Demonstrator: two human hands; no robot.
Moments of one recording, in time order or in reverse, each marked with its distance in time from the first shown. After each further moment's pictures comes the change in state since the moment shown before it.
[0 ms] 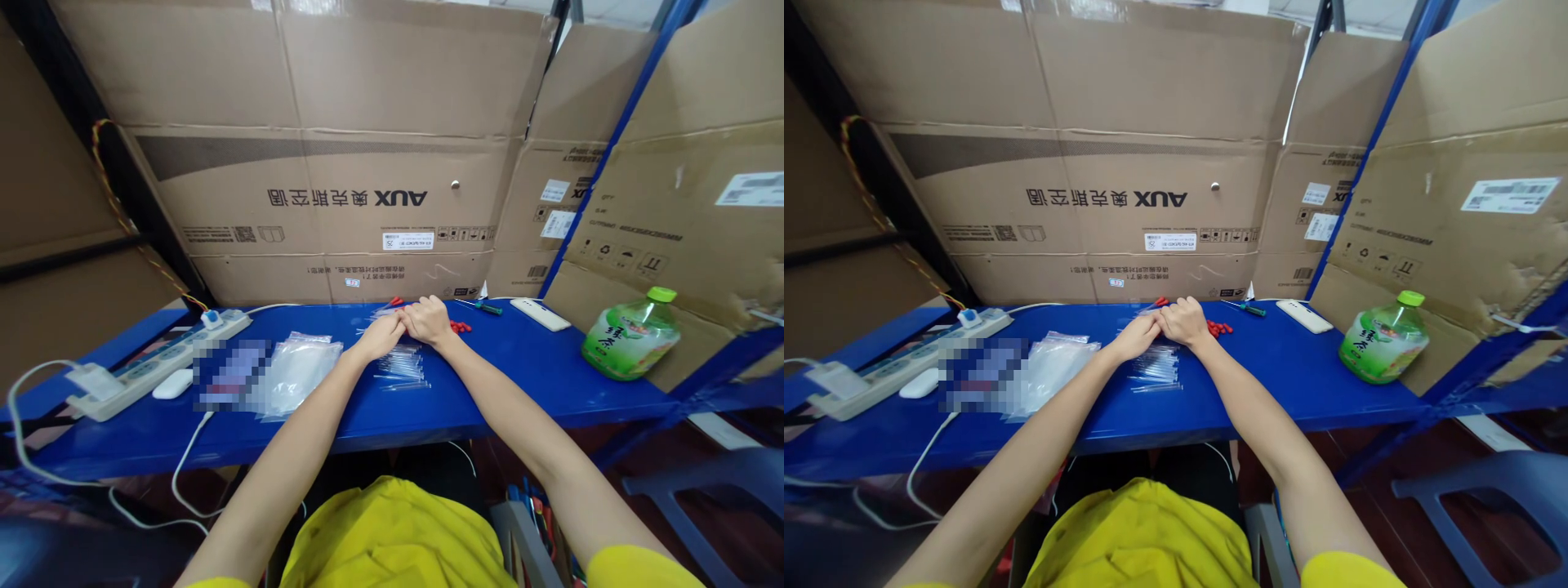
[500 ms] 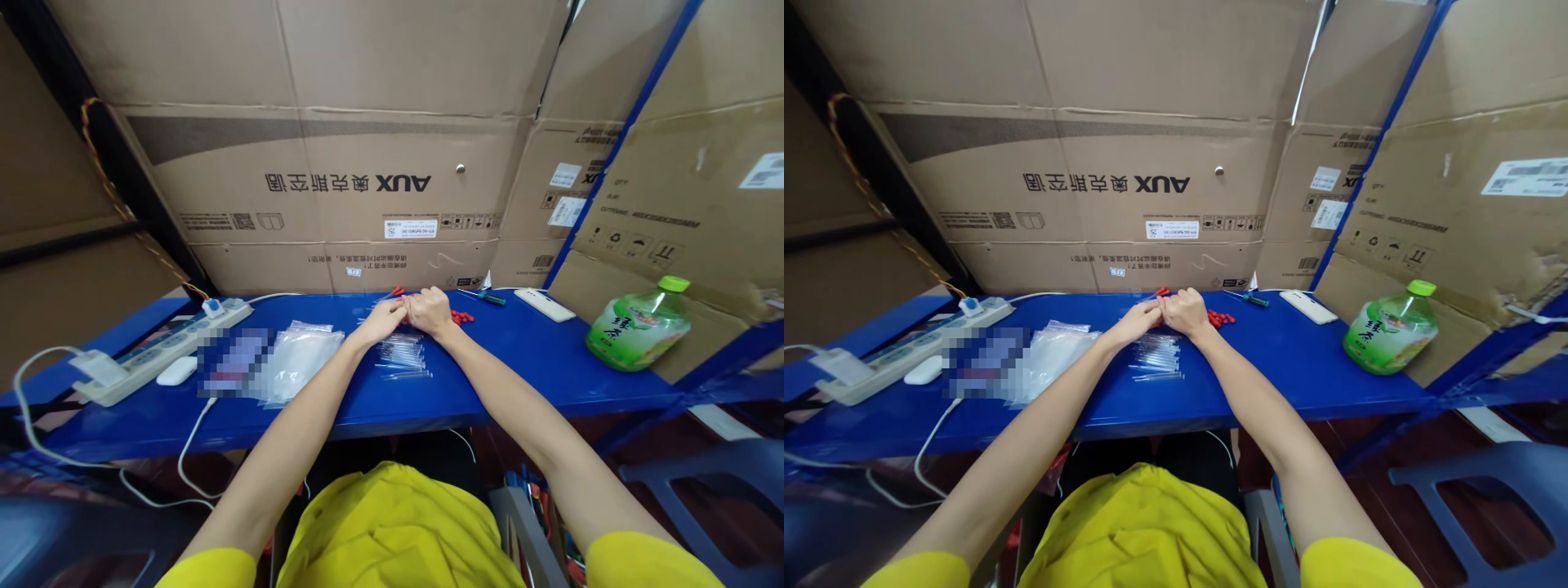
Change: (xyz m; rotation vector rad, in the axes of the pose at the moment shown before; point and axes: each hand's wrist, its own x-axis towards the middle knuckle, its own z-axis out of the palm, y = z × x) left_hand 0.004 0.006 -0.005 -0.333 0.047 -0.115; right_hand 0.004 -0.007 0.002 -0.001 0.055 0.042
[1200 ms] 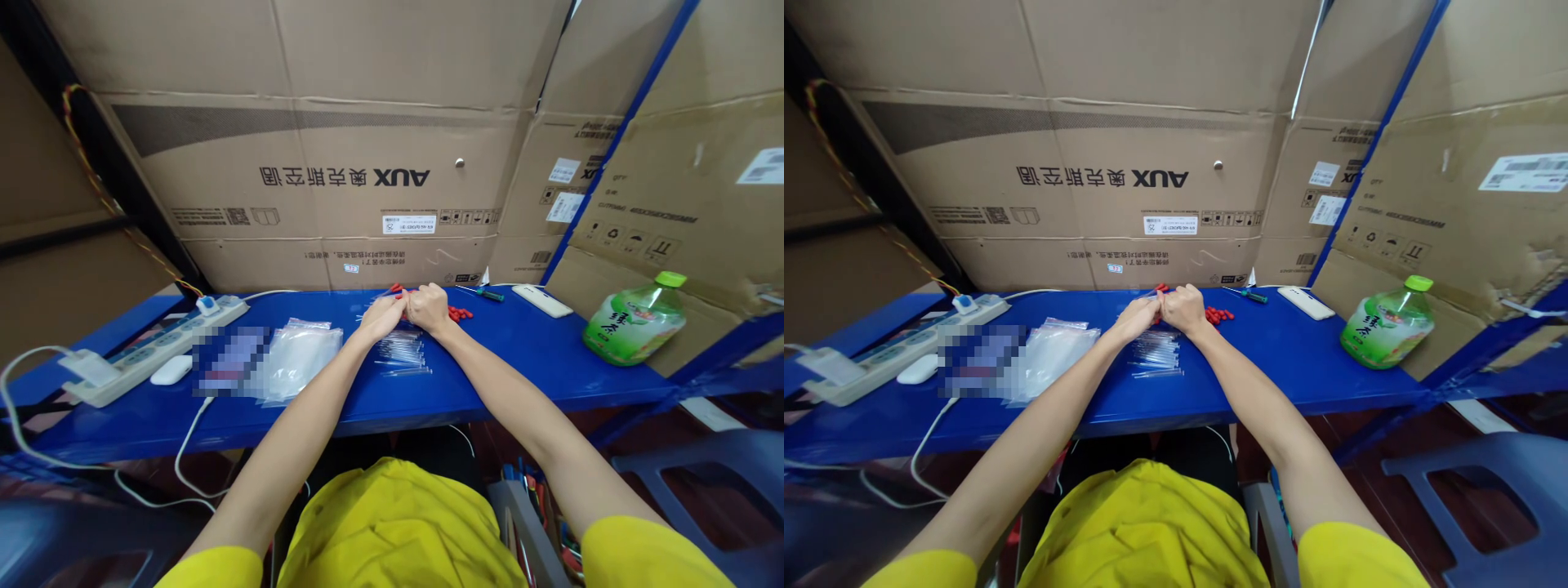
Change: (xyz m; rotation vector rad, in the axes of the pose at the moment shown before) left_hand -0.002 0.022 -0.001 0.233 0.049 -0.203; right_hand 0.001 -0.001 0.004 -0.106 0.062 0.001
